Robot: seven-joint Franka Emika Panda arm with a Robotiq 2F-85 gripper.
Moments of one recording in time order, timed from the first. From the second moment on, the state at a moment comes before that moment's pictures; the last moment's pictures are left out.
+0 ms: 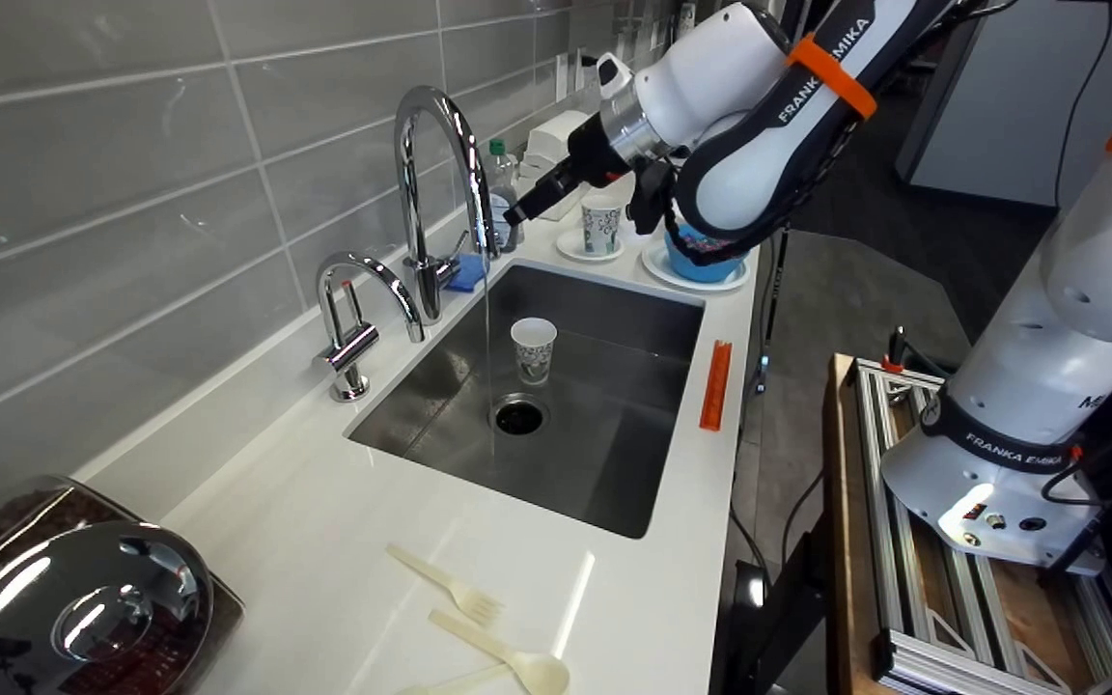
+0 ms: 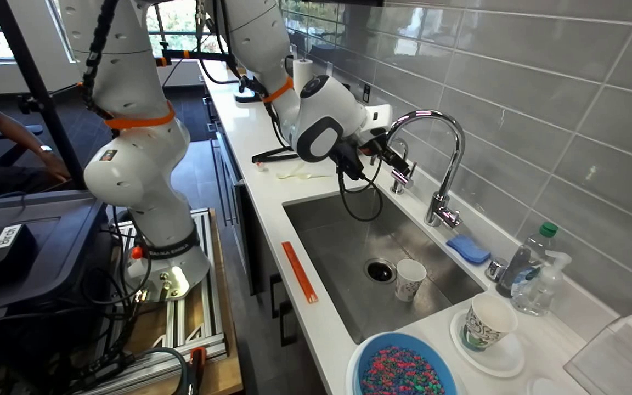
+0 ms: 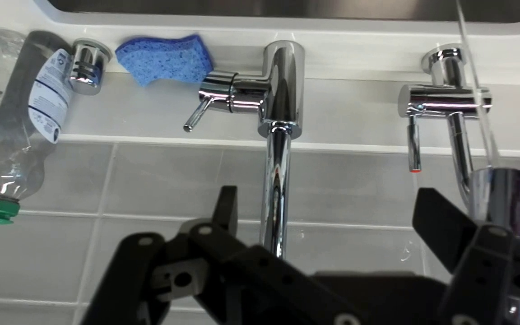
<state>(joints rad) -0.37 -0.01 0.28 -2.65 -0.14 3.51 0.02</state>
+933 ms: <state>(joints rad) -0.36 -0.07 0.22 -2.69 -0.58 3.51 0.43</state>
